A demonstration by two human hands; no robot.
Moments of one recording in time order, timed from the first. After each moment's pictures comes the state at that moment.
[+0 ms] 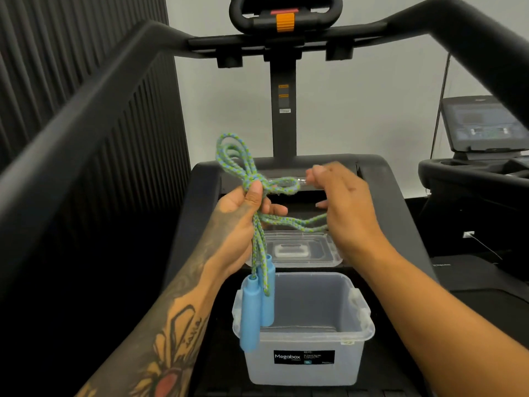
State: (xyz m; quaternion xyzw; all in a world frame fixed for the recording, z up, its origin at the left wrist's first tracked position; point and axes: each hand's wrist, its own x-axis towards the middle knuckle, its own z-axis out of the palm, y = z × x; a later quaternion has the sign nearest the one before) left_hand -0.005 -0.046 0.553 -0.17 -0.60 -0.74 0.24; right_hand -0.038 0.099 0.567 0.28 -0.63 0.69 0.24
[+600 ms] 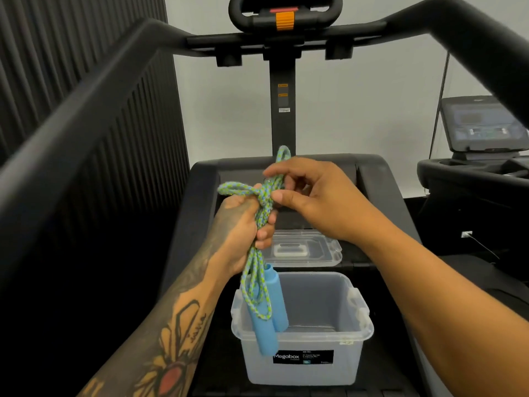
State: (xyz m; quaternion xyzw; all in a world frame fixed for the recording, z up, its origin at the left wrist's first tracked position) left_hand -0.009 -0.043 0.555 -0.13 -0.59 -0.78 0.16; right_hand -0.047 0.099 0.589 0.45 -0.74 0.45 0.22
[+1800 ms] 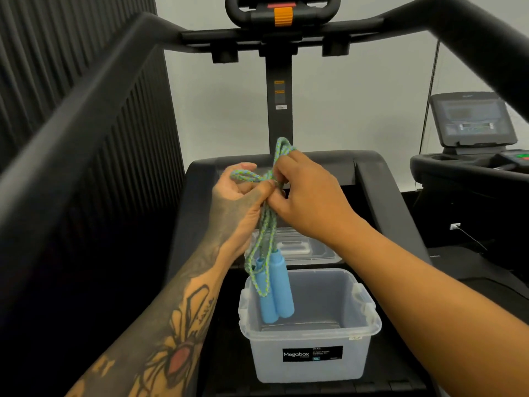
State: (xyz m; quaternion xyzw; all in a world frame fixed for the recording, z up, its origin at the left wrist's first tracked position) left_hand -0.030 -0.071 0.565 -0.12 -0.57 -0.75 0.31; right_hand -0.049 0.048 0.585 0.34 -0.79 0.26 0.43
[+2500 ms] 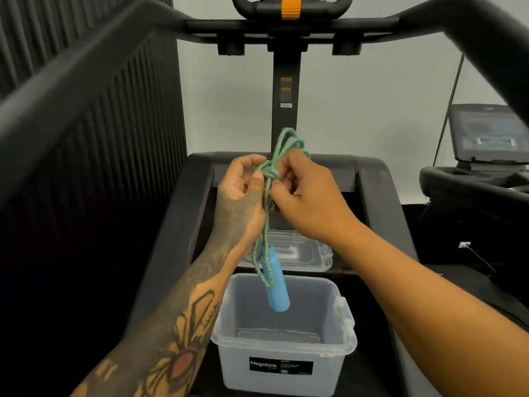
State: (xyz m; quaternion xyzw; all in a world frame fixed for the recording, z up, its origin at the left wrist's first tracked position) left_hand -0.067 -0.016 0.558 -0.15 -0.59 -0.68 0.41; right_hand -0.085 0.097 0.584 0.41 -0.73 0.46 0.28
